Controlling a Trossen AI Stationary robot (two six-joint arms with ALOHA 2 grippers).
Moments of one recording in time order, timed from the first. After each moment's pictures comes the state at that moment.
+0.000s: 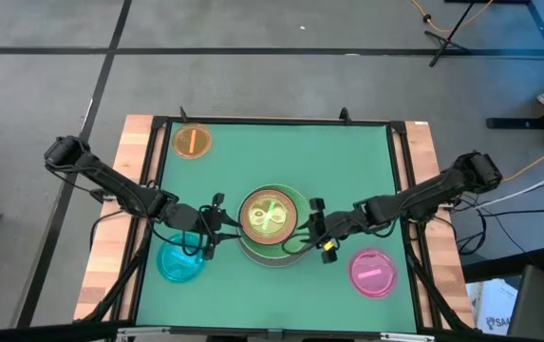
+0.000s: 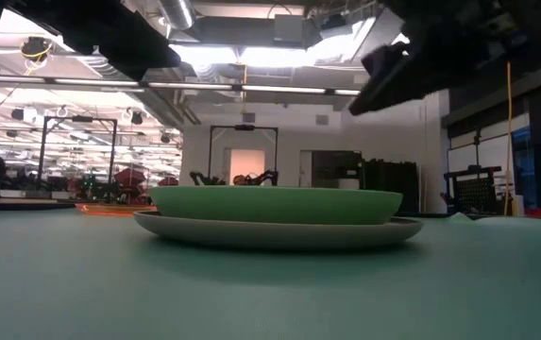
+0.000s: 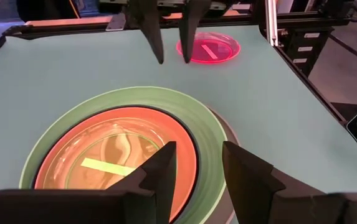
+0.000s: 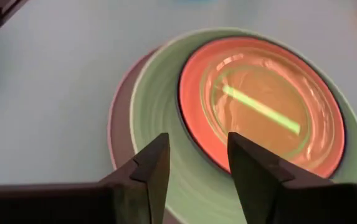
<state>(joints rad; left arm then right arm) -0.41 1.16 0.54 0.20 -0.33 -0.15 0.34 1.43 0.80 -0.07 0.17 -0.03</state>
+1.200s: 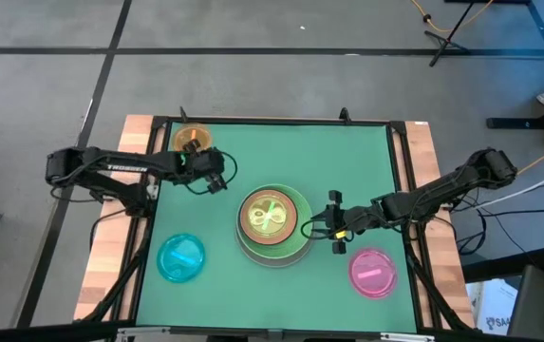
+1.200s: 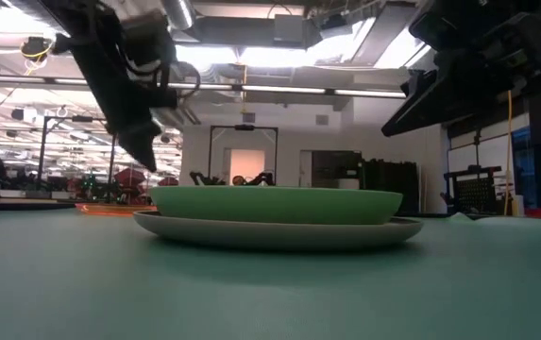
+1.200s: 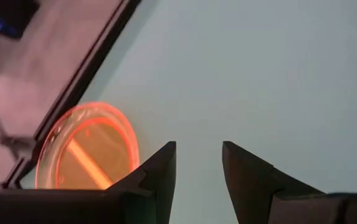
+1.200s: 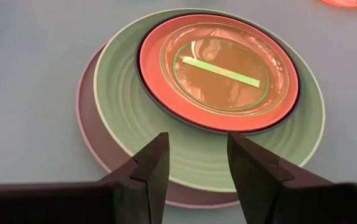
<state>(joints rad) 0.26 1.24 0.67 -0.52 -0.56 -0.17 0.34 1.25 0.56 0.06 0.28 0.10</state>
